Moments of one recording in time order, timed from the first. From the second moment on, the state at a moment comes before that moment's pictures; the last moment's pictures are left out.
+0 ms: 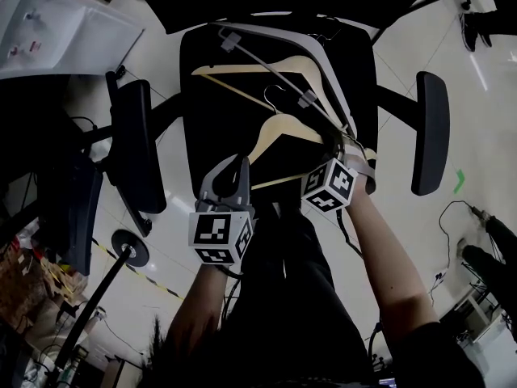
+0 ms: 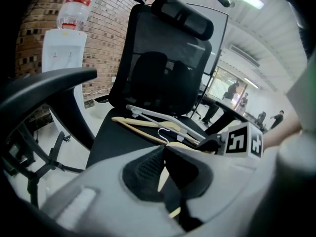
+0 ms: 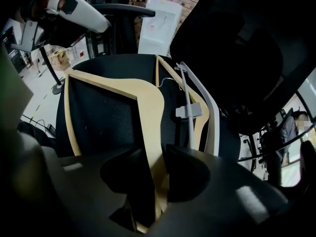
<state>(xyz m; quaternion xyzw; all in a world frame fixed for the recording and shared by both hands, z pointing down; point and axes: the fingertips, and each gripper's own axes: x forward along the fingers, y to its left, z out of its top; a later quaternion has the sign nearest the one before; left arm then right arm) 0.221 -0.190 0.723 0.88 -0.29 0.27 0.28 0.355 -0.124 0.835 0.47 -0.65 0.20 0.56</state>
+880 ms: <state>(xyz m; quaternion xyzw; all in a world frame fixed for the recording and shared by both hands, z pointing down) 0.209 -0.195 0.707 0.88 -0.29 0.25 0.28 0.354 -0.135 0.779 0.55 -0.65 0.16 0.49</state>
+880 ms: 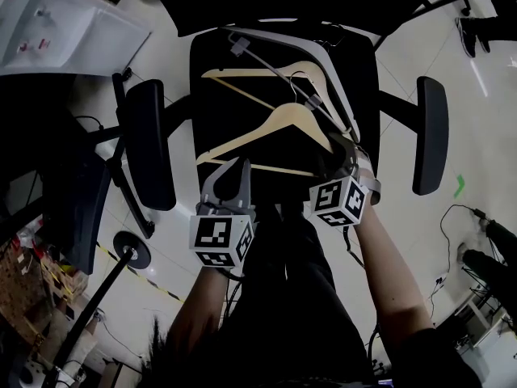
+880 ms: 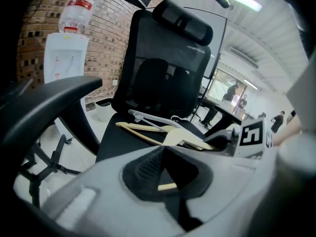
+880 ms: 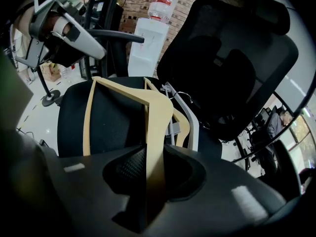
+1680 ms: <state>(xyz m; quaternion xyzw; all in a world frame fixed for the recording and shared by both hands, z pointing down) 0.208 -0.198 0.601 0.90 -0.32 0.18 0.22 0.378 -0.111 0.632 0.62 -0.64 0.10 0.43</state>
